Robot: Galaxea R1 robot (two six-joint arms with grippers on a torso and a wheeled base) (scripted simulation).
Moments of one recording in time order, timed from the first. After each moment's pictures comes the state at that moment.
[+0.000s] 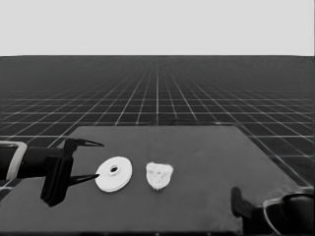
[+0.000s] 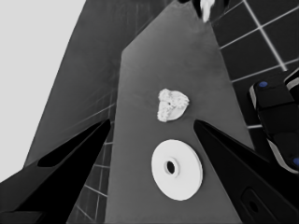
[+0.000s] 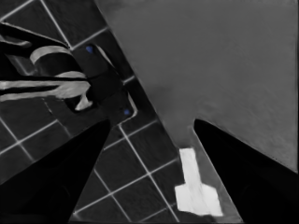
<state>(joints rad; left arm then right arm) -0.34 1.75 -0.42 0.31 0.68 0.35 -0.34 1.83 -0.45 -0.67 -1.20 0.36</state>
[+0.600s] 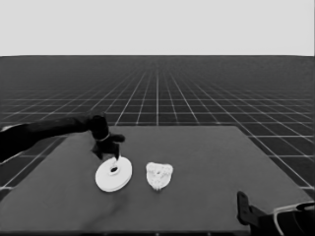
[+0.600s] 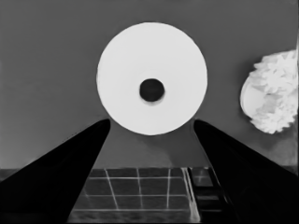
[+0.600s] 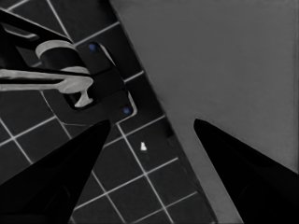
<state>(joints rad) -0.08 2.47 -1.40 0.12 1.51 -1.03 -0.35 1.76 -0.39 -0.70 -1.18 0.32</state>
